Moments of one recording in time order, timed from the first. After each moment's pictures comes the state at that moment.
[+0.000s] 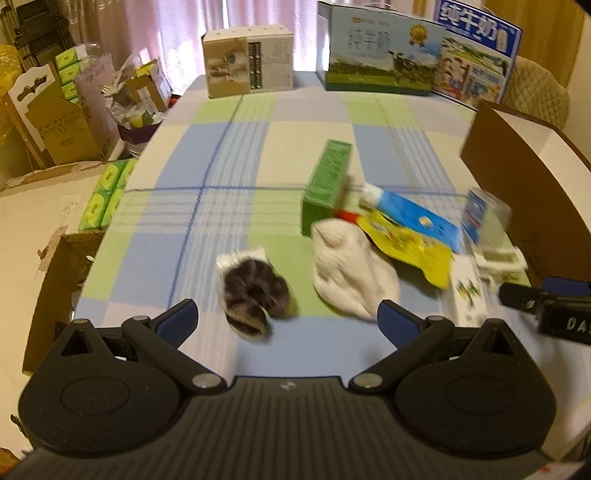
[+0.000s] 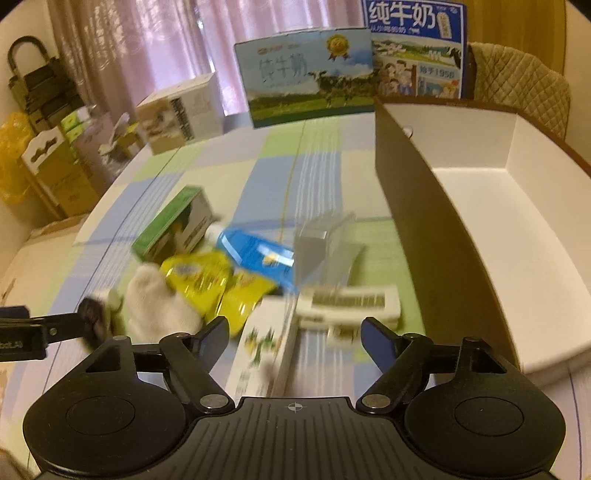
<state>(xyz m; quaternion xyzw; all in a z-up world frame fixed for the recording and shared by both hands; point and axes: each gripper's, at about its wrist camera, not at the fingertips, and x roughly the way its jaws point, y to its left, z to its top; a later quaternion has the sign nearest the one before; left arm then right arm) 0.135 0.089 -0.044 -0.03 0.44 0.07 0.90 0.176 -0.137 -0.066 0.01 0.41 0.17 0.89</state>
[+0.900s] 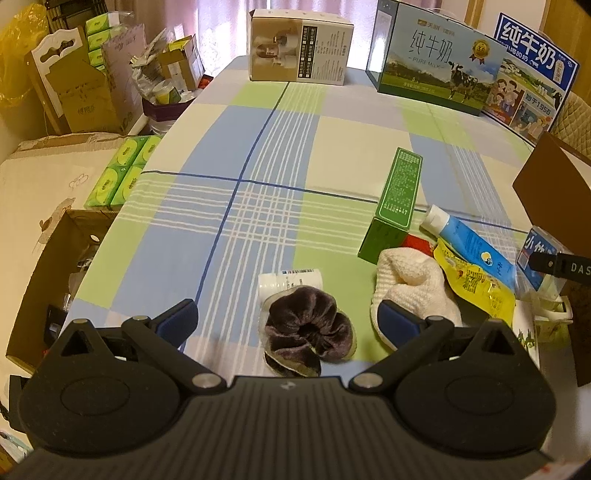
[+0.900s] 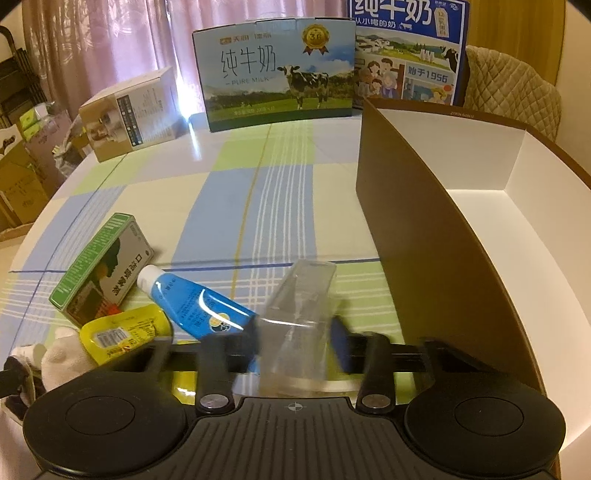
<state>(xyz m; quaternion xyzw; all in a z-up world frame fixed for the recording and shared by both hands) 0.166 0.135 -0.078 -0.08 0.44 0.10 0.89 0.248 -0.118 -0.097 -0.03 0.41 0.12 0.90</state>
